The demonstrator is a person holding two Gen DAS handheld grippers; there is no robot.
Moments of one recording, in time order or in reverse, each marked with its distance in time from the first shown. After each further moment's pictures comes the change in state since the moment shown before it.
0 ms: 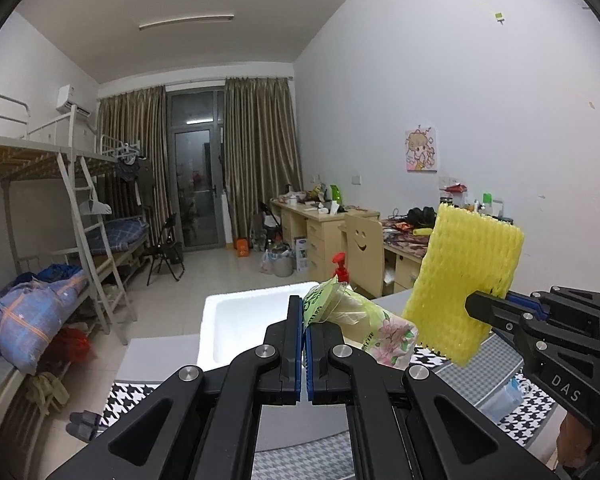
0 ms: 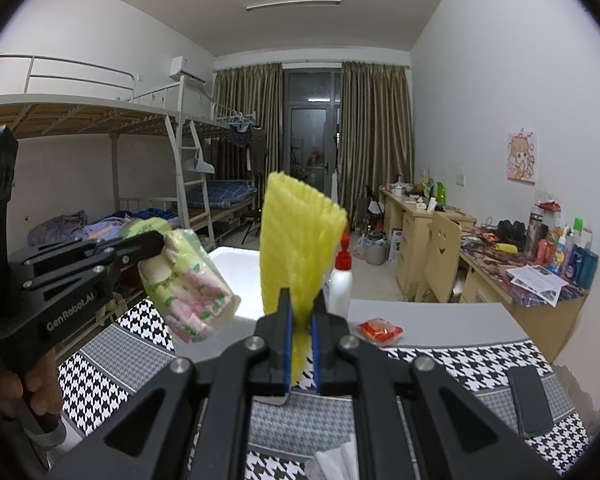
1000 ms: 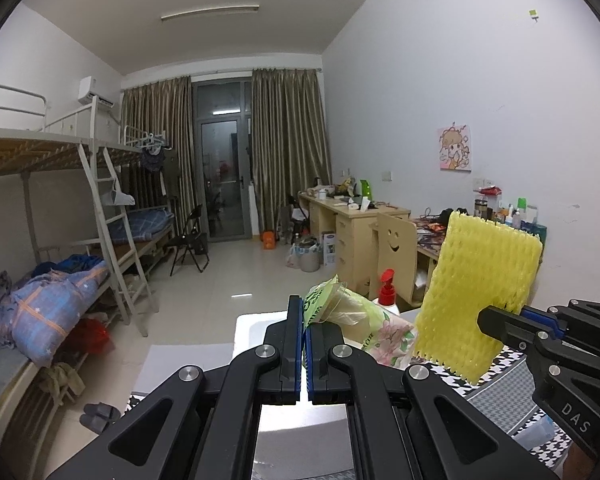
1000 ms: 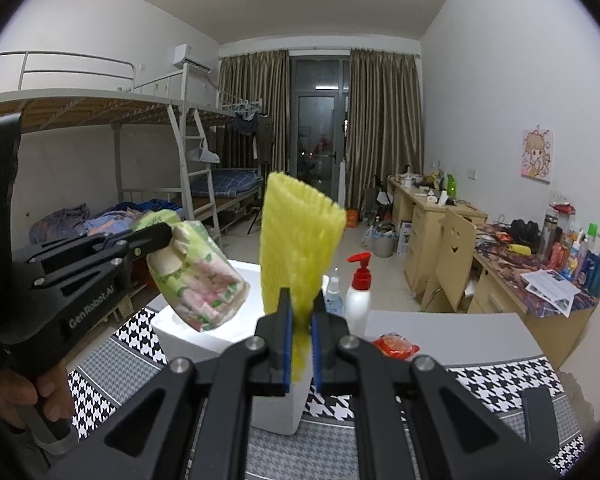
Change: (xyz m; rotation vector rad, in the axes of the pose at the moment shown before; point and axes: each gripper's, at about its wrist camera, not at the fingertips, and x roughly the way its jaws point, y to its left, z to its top) left arm 0.043 0.024 0.024 -0.035 0.037 0.104; right arm 0.047 0.011 0.031 -0.010 0.059 0.028
